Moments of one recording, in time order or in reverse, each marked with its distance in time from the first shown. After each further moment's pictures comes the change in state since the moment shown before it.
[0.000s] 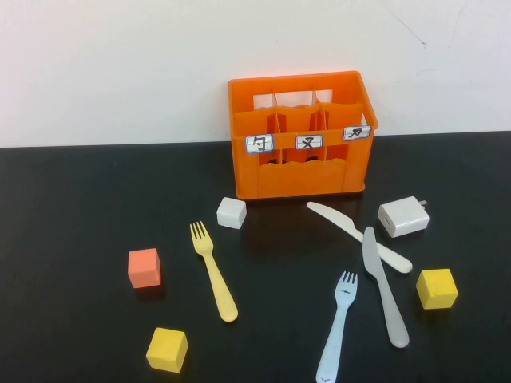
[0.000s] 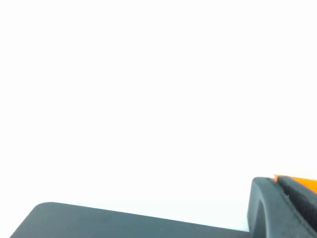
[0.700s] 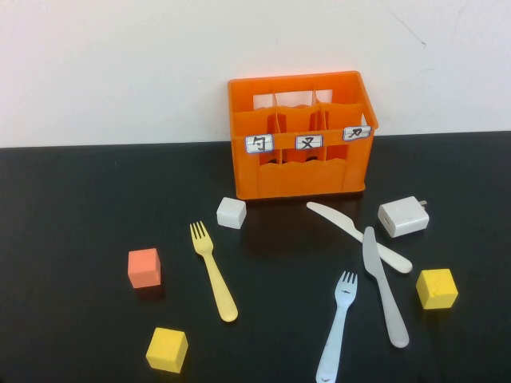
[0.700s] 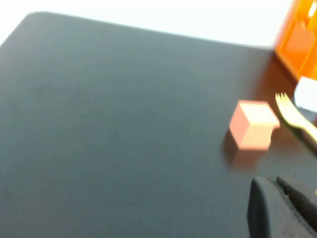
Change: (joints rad) right arm 0.000 0.000 -0.011 0.010 0.498 0.000; left arm 0.000 0.000 -0.002 0.000 0.509 -0.002
